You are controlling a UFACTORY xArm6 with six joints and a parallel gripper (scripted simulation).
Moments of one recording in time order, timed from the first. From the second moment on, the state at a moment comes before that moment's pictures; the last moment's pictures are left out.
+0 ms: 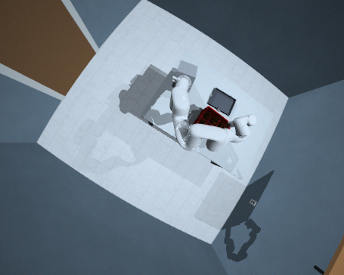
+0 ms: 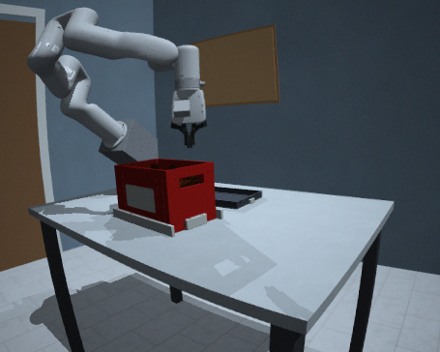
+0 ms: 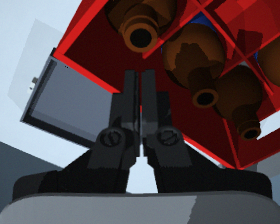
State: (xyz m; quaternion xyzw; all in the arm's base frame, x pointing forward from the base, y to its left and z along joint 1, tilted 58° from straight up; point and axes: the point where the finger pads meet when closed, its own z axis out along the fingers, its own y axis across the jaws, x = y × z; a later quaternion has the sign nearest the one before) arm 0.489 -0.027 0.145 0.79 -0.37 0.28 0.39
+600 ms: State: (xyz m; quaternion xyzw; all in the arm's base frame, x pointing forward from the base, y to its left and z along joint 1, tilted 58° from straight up) arm 0.485 -0.028 0.147 0.79 -0.37 0.28 0.39
